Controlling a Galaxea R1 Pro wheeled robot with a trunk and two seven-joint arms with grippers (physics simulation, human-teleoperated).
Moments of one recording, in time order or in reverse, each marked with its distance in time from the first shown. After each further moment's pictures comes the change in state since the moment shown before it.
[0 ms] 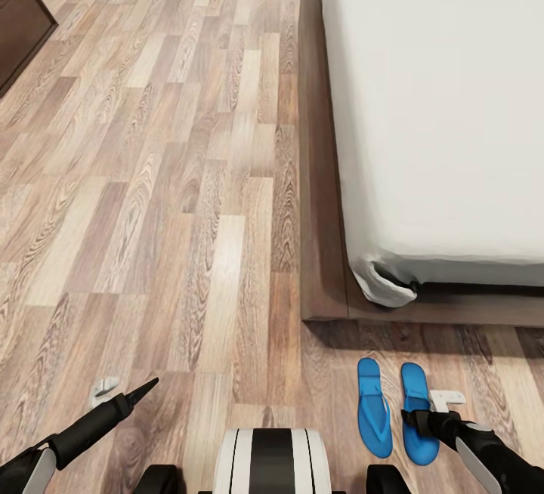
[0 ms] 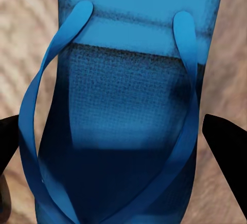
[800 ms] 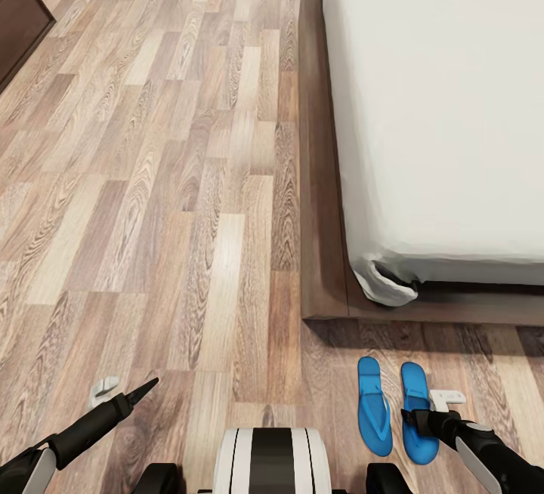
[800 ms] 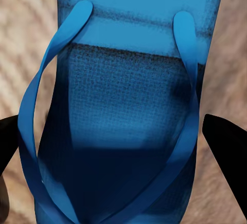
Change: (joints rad) left arm 0.000 0.000 0.000 0.000 0.000 0.000 0.000; right arm 0.000 0.000 -0.001 -0.001 0.000 -0.001 -0.001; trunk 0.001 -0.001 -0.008
